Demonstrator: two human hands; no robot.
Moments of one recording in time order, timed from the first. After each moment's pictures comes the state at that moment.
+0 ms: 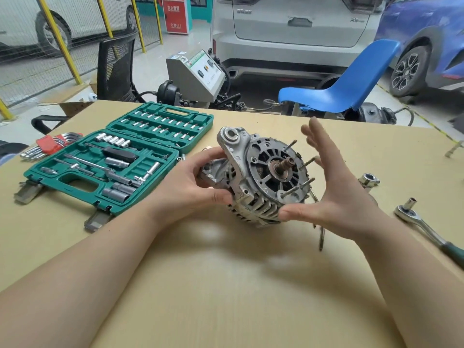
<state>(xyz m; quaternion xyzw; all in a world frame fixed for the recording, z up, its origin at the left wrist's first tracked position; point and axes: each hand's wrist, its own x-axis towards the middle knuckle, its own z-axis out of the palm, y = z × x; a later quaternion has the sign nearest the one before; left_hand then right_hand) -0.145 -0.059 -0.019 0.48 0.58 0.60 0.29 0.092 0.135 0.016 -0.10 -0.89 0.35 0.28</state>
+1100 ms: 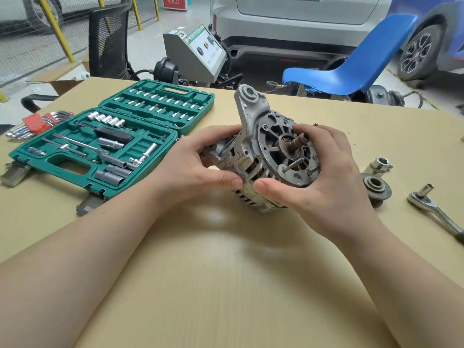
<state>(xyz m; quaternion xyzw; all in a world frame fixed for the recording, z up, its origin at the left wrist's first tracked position) -0.141 -0.052 -0.012 0.47 0.62 0.58 0.24 0.078 0.085 0.012 -0.21 -0.87 0.29 0.35</state>
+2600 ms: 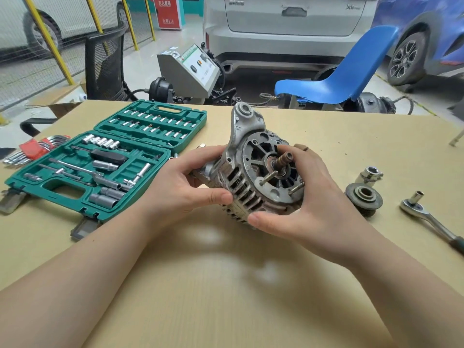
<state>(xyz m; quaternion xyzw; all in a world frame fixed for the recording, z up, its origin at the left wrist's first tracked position) -0.140 -0.056 -0.015 0.51 0.57 0.61 0.24 0.091 0.084 0.024 -0.21 -0.89 0.34 0.21</state>
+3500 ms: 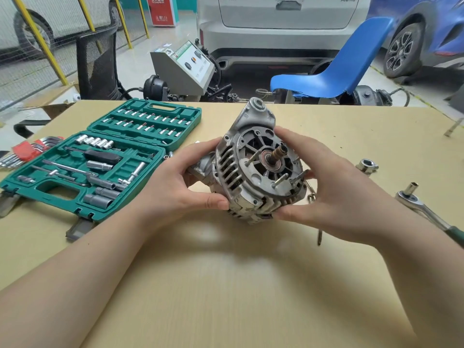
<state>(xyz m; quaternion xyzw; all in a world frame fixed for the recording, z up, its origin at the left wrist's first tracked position) -0.147 -0.056 -0.023 0.53 0.59 0.57 0.22 0.106 0.110 0.047 -0.15 -0.93 0.28 0.16</state>
